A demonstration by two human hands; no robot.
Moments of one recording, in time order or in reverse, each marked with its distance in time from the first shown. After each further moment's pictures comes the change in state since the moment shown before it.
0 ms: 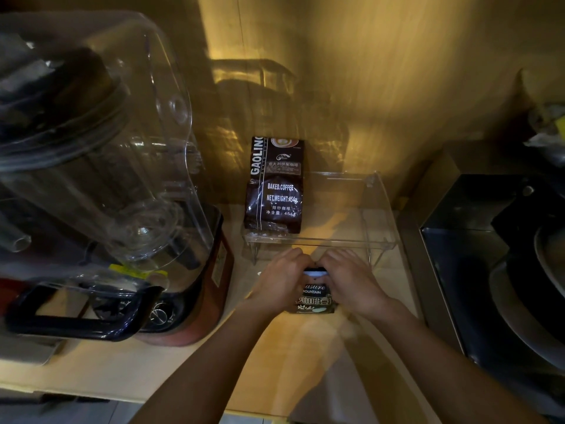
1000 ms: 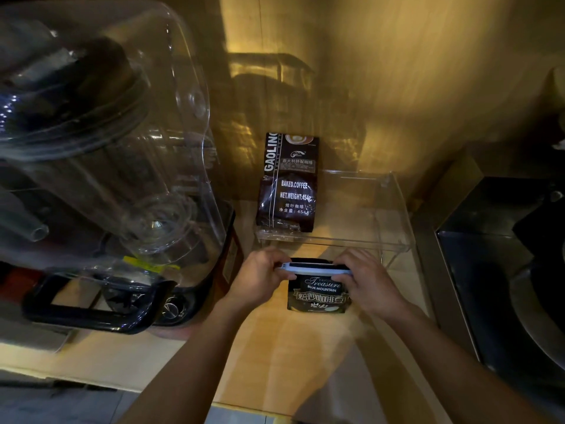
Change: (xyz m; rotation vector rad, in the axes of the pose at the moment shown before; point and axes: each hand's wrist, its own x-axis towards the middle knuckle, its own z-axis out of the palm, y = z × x) left_hand -0.020 -0.044 -0.020 -0.270 0.086 -0.203; right_hand -0.003 0.006 -0.003 0.219 0.010 0.112
